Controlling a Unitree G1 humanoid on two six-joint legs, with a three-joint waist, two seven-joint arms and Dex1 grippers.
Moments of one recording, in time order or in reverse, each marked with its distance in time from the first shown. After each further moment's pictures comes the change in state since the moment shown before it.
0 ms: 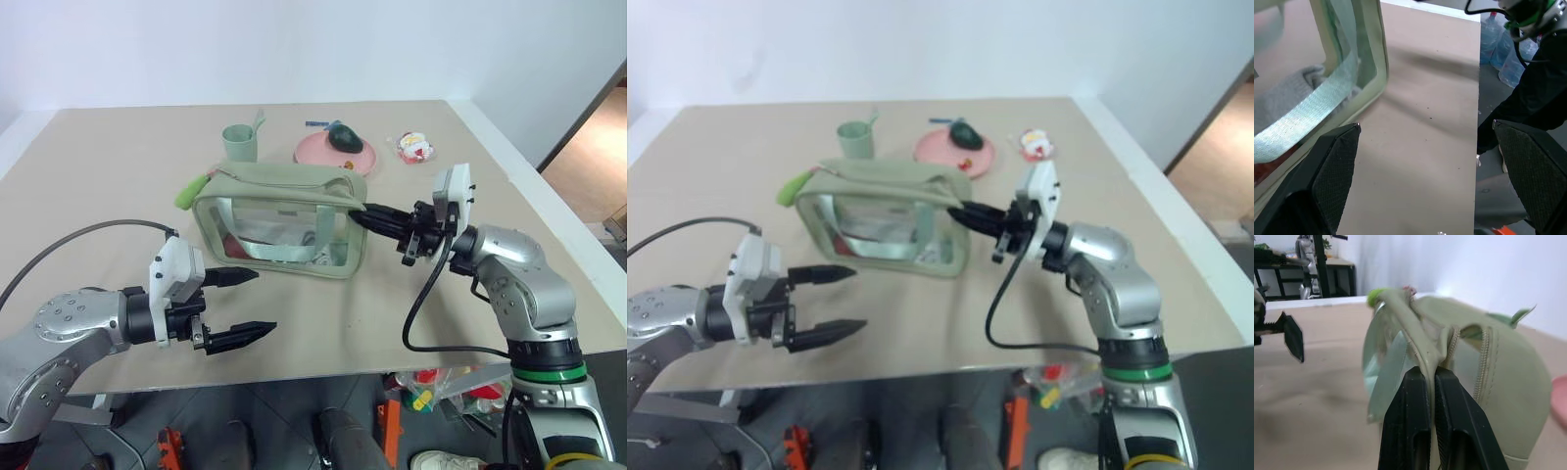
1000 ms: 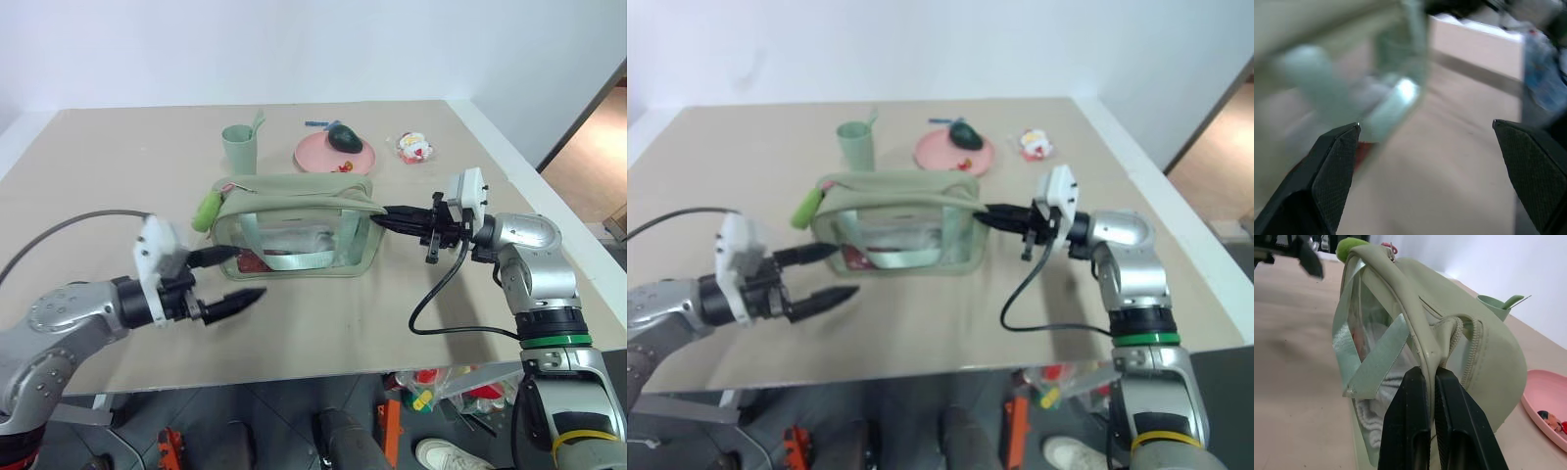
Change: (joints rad) left arm -0.021 -0.078 0.134 0.048 -0.084 0.080 0.184; right arm -0.098 -0.062 0.016 0.349 -0.138 -0.317 0.226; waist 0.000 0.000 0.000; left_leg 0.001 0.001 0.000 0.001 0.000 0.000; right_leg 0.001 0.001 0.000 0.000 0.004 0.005
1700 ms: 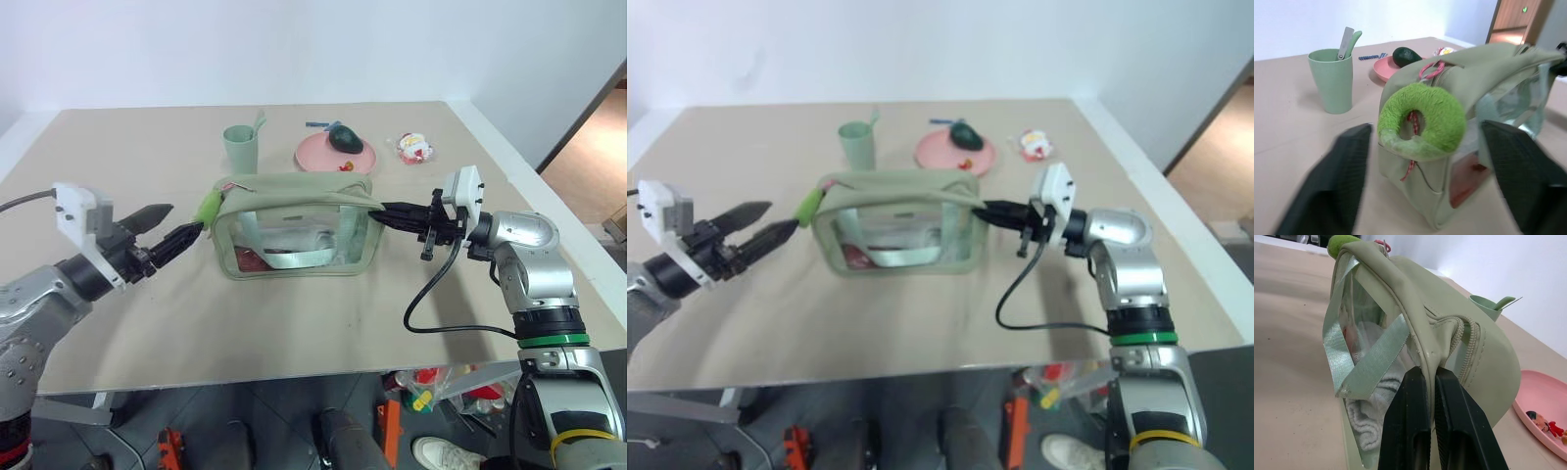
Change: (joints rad) left arm -0.032 -0.039 0.084 0.173 0.097 -0.139 0.102; right arm -0.004 0.005 0.006 -0.012 -0.029 -0.008 -0.038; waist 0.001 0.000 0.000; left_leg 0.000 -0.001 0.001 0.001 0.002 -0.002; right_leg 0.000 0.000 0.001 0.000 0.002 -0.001
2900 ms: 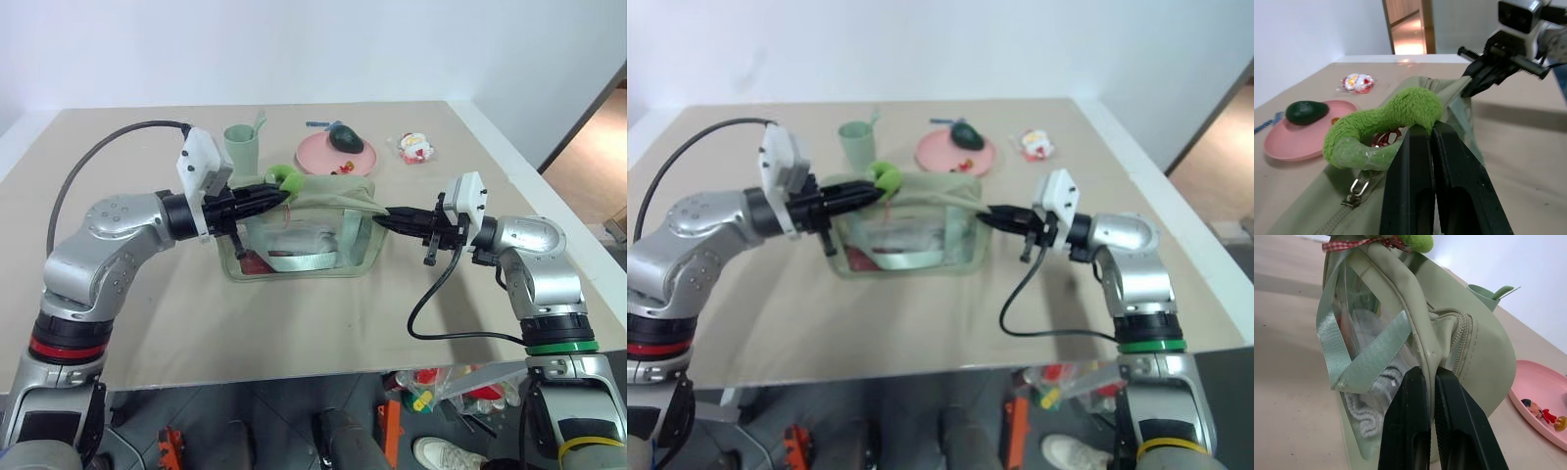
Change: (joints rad) left arm -0.523 -0.071 -0.408 0.195 0.254 -0.055 -0.274; right arm 0.041 -0.031 0.001 -0.046 -0.016 0.001 -0.026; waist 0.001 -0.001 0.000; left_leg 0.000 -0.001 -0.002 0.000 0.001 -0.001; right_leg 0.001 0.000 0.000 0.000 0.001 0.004
